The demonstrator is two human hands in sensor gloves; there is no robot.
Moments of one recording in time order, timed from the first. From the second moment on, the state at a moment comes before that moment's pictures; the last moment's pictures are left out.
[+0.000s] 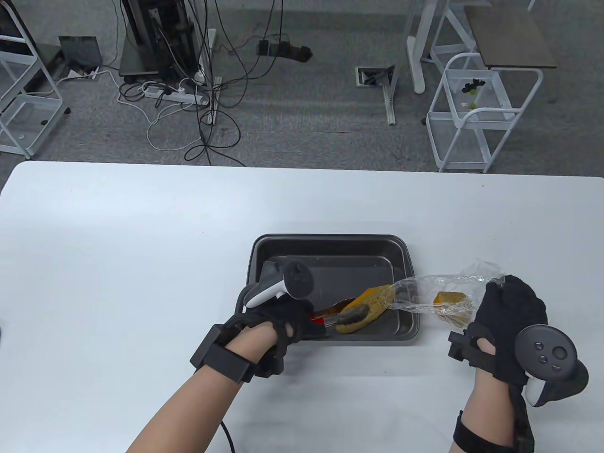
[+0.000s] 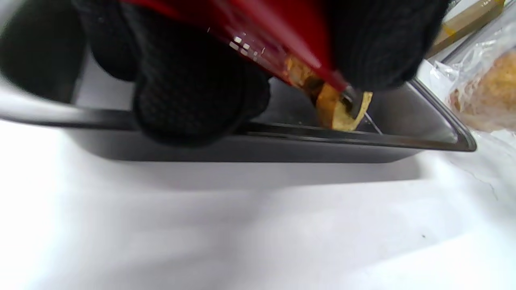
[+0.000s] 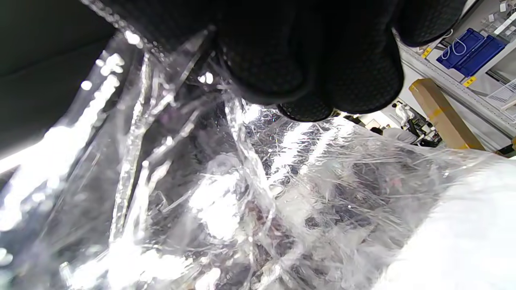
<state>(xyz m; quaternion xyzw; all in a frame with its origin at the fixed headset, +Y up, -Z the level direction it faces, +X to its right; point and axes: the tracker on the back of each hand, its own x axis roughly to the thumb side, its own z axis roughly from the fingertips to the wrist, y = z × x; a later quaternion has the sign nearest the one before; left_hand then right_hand) -0.081 -0.722 -0.315 -0.30 -0.15 0.15 0.93 0.297 -0.617 -0.206 -0.18 -0.37 0.85 0.32</state>
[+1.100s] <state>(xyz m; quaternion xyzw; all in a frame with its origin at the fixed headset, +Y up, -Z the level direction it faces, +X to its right) -0.118 -0.638 -0.173 0.12 -0.19 -0.13 0.97 0.248 -0.650 -0.230 -0.10 -0.38 0.90 0.20</state>
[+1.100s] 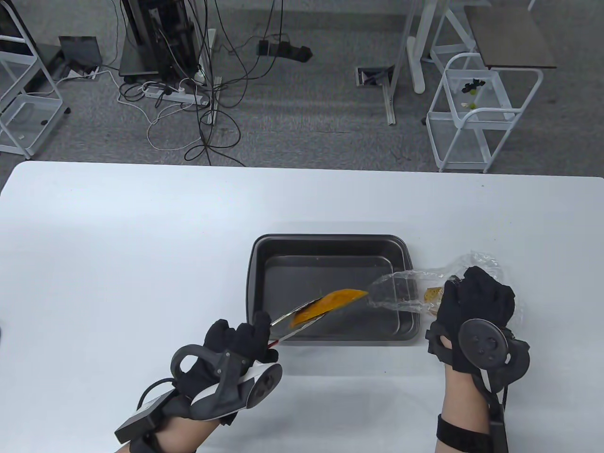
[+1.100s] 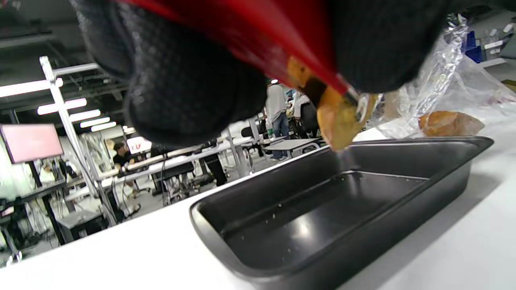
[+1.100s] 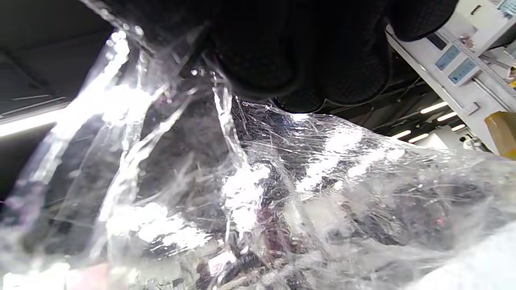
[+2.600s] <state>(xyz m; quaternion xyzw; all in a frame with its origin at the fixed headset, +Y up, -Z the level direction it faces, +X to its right) -0.075 -0.668 -0.249 -0.18 -0.10 0.29 0.93 0.138 -0.633 -0.222 0.14 -0.30 0.90 0.28</state>
